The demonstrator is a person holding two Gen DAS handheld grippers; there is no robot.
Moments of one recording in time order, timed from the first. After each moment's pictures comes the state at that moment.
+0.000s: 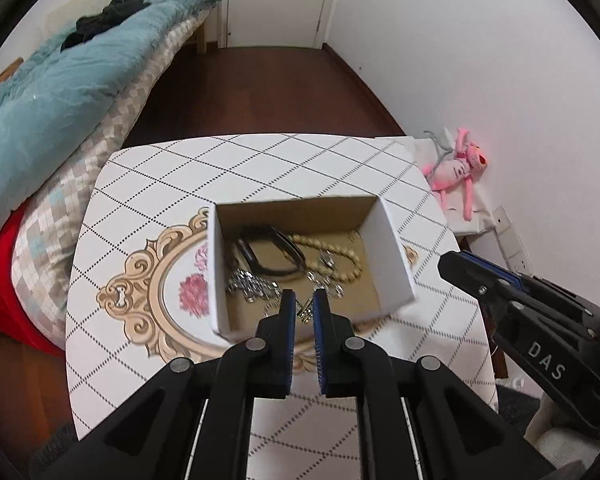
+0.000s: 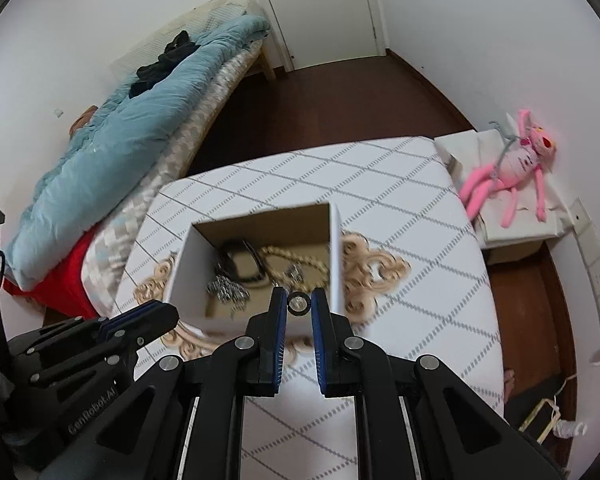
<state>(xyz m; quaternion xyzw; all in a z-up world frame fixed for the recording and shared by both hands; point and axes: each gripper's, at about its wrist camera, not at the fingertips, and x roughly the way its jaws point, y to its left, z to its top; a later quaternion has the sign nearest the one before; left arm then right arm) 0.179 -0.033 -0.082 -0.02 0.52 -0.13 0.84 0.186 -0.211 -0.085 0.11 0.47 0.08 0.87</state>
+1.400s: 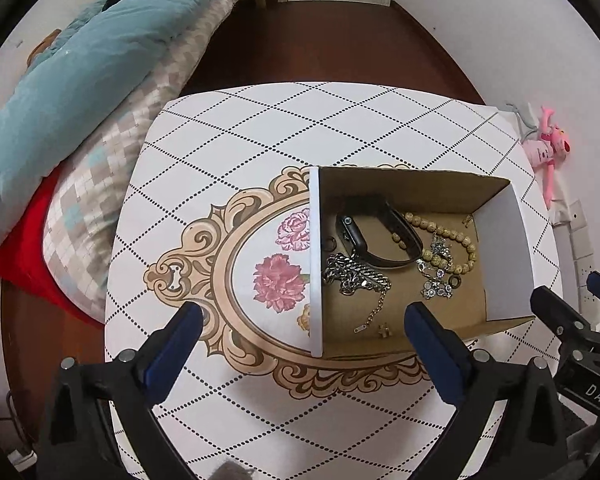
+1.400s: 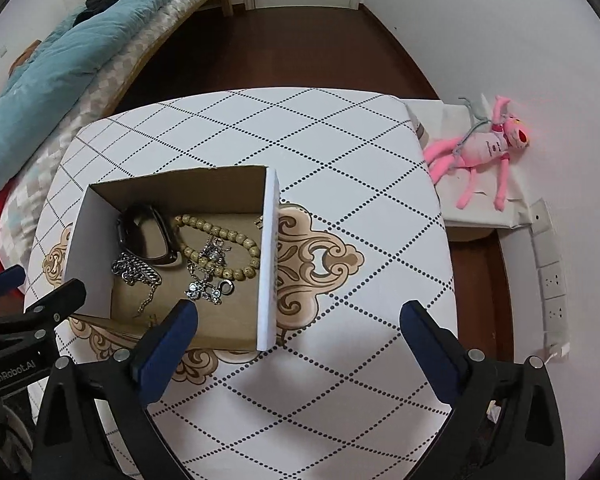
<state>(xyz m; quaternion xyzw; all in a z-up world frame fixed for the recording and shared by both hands) 0.214 -0.004 -0.132 0.02 0.59 -0.01 0.81 0.234 -0.210 -0.140 0.00 0.57 -0.02 0.82</state>
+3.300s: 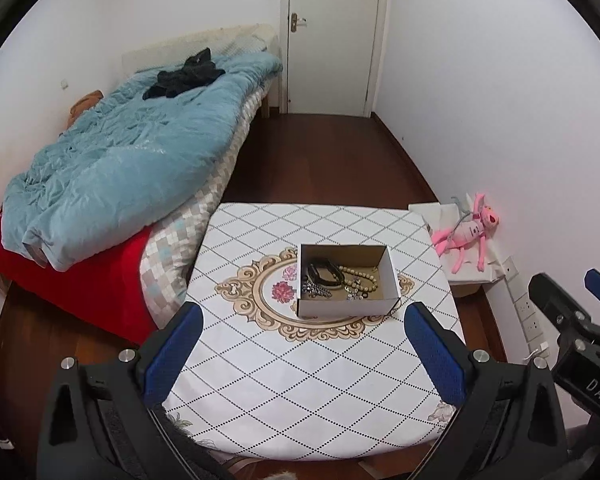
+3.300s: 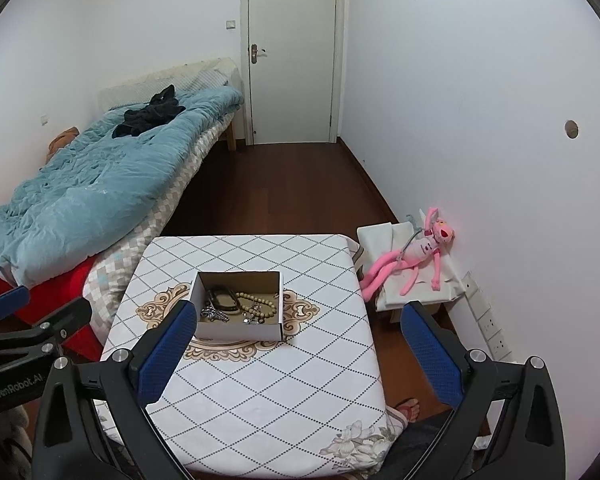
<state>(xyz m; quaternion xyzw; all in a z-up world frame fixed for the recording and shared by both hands) 0.027 0.006 0.076 -0.01 0.41 -0.03 0.91 0.013 -0.204 0.108 0.01 0.36 -0.03 0.93</state>
